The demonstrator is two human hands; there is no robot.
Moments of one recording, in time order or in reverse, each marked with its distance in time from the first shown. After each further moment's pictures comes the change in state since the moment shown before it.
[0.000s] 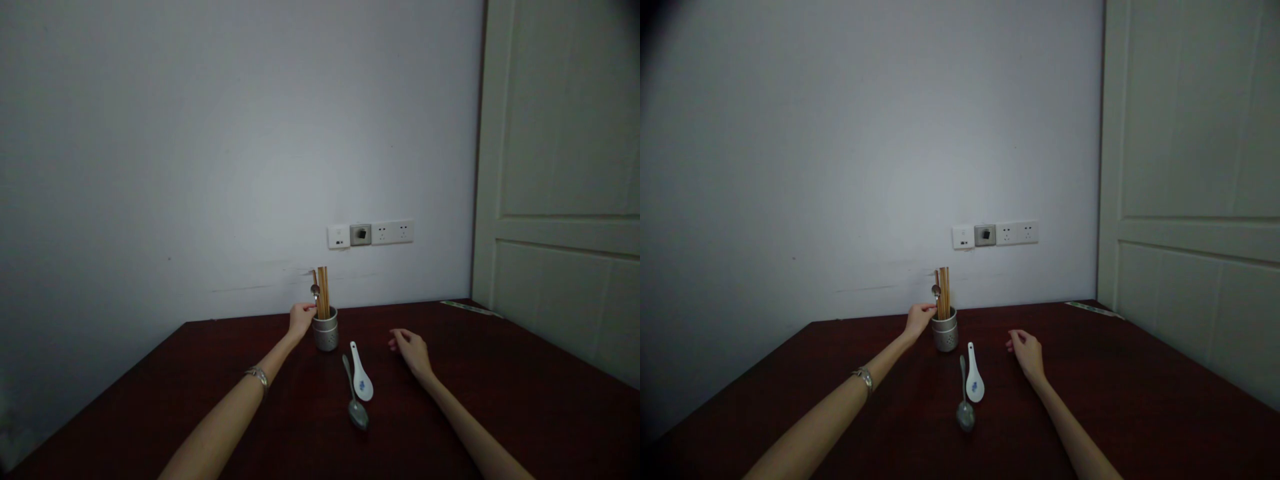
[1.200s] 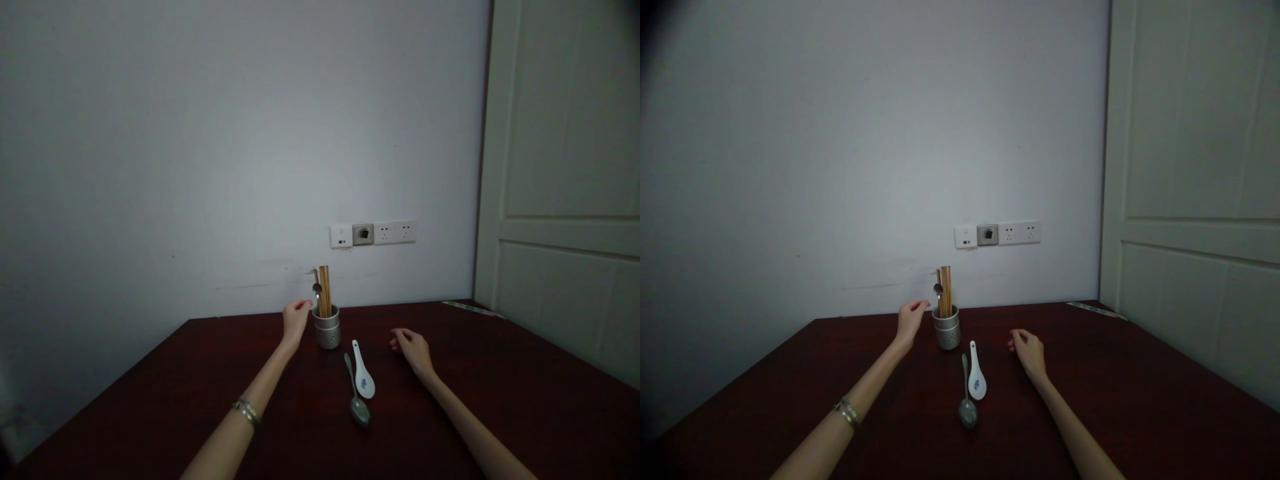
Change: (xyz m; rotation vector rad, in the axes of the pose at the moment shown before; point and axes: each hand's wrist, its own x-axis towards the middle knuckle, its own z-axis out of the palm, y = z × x) left_hand -0.034 0.026 -0.029 -0.227 0.175 0.032; right_hand 0.000 0.000 0.000 -0.007 0.011 -0.018
